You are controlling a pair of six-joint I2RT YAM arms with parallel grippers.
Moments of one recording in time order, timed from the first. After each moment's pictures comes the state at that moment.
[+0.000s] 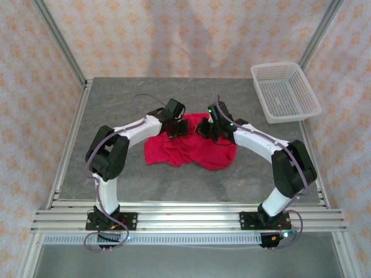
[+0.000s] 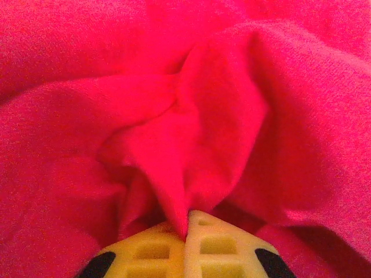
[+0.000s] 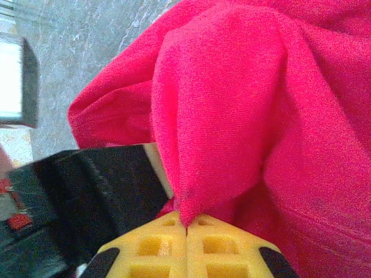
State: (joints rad) left arm -0.50 1.93 1.39 -0.47 0.17 -0.70; right arm 0.53 1.64 1.10 -0.29 -0.27 0.89
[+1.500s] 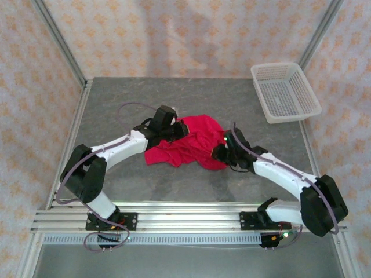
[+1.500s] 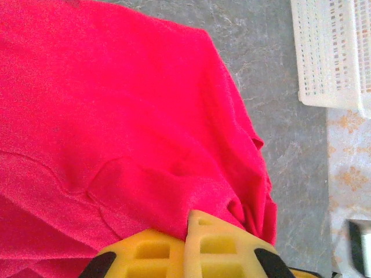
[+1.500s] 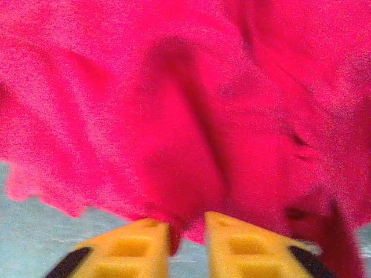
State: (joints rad) left arm -0.55 1.61 1.06 -0.16 0.20 -0.89; right arm 0.57 1.22 0.71 -0.37 -0.12 0.86
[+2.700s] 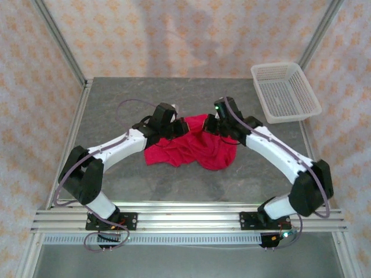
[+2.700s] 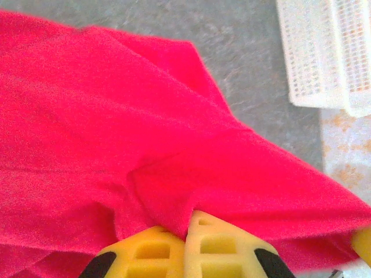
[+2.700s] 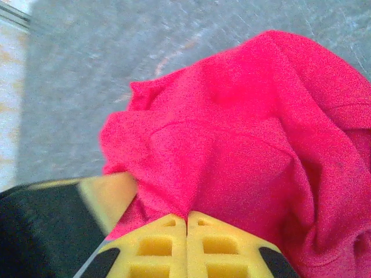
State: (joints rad) left arm -0.55 1.60 1.12 -0.21 0.19 -0.85; right arm 0.56 1.40 1.19 -0.55 -0.11 0.74
